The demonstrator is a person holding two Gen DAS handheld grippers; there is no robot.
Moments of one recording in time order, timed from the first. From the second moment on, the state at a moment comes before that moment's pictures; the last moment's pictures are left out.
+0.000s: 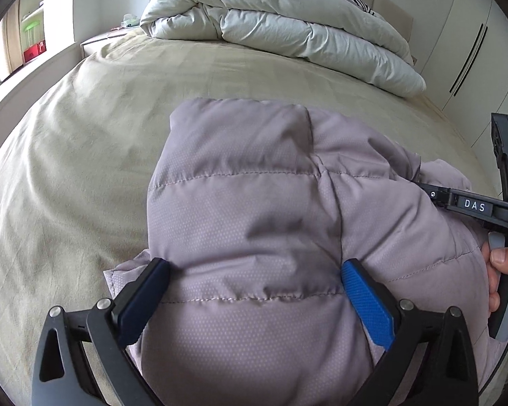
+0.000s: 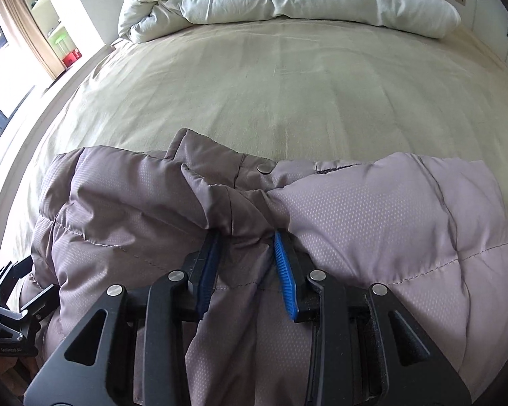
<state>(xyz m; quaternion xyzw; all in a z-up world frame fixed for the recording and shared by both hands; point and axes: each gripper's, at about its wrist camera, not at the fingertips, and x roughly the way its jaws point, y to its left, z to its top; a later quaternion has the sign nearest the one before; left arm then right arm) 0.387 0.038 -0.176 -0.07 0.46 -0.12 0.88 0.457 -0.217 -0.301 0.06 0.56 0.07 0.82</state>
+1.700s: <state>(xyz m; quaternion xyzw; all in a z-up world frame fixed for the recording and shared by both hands) 0.362 0.138 -0.217 -0.45 0.48 -0.37 0.66 0.271 -0.462 -0.314 0.33 0.54 0.19 0.75</state>
